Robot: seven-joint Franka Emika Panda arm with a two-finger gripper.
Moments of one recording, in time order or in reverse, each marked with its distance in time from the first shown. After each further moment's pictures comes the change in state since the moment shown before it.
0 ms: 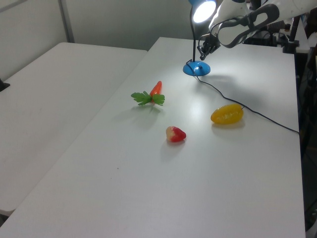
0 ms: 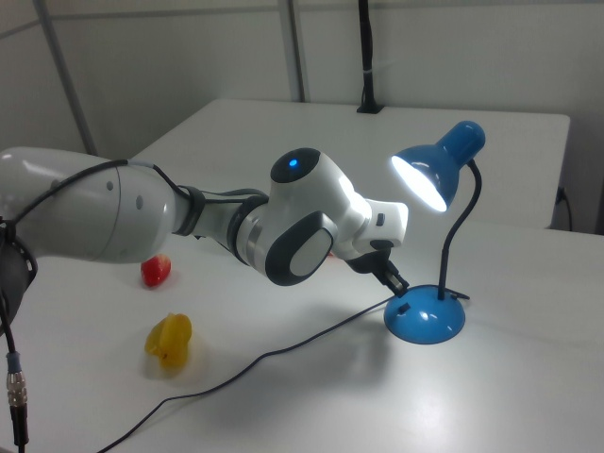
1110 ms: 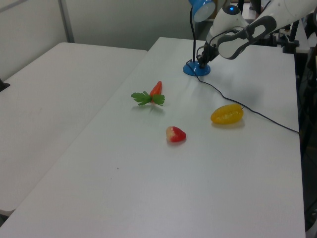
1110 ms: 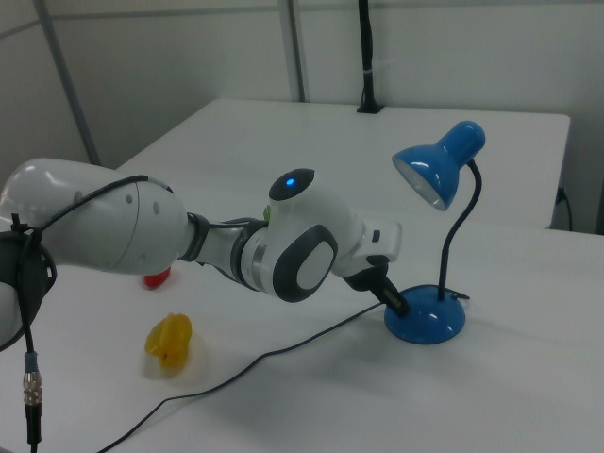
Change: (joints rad) arm 0.000 0.061 0.003 0.000 -0.169 0.031 0.126
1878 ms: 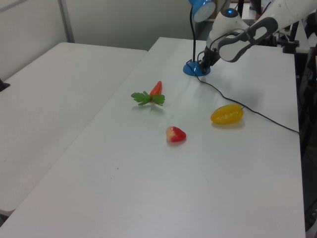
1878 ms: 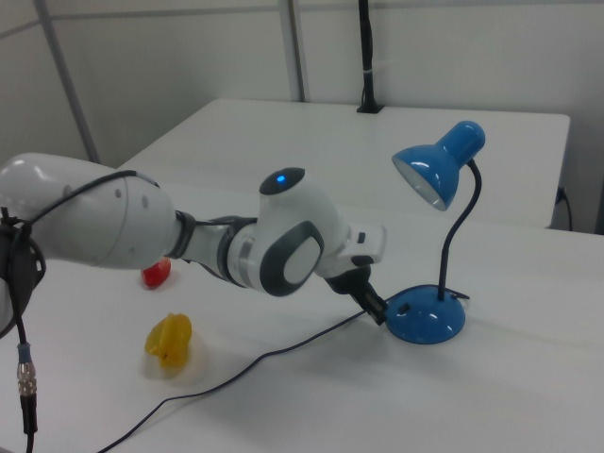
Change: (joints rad) arm 0.031 -0.030 0.005 -0.045 -0.019 -0.079 0.000
